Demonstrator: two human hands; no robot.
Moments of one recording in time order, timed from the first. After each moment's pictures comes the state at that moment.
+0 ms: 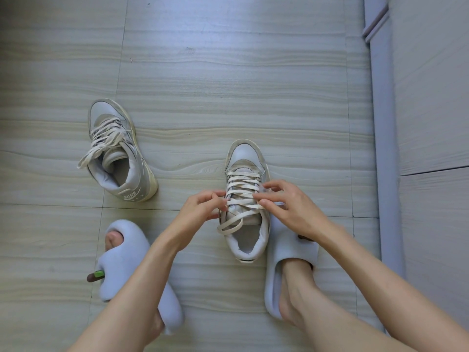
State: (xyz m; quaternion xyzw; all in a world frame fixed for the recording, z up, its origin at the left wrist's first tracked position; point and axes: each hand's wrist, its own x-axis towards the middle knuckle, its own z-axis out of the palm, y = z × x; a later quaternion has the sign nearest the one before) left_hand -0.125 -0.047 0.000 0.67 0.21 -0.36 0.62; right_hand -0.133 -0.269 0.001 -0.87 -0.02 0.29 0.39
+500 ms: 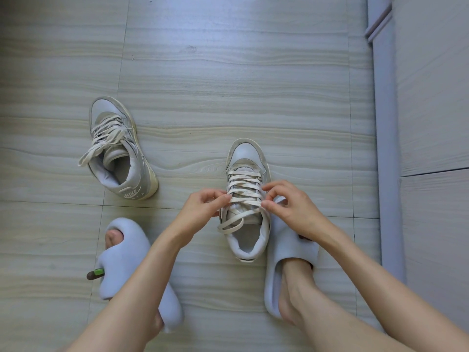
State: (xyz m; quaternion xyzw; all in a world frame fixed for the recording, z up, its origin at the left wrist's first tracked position) left_hand -0.124 -0.051 -0.001 0.70 0.20 -0.35 0.59; right_hand -0.134 -0.264 0.003 -0.83 0.04 0.27 0.48
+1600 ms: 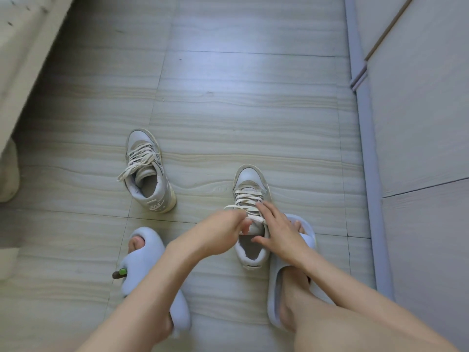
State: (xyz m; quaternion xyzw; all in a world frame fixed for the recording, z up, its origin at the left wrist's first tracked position) left_hand -0.128 -0.073 0.108 0.87 -0.13 -0.40 0.26; right_hand -0.163 -0.244 -0.014 -0.93 -0.06 0.27 0.25
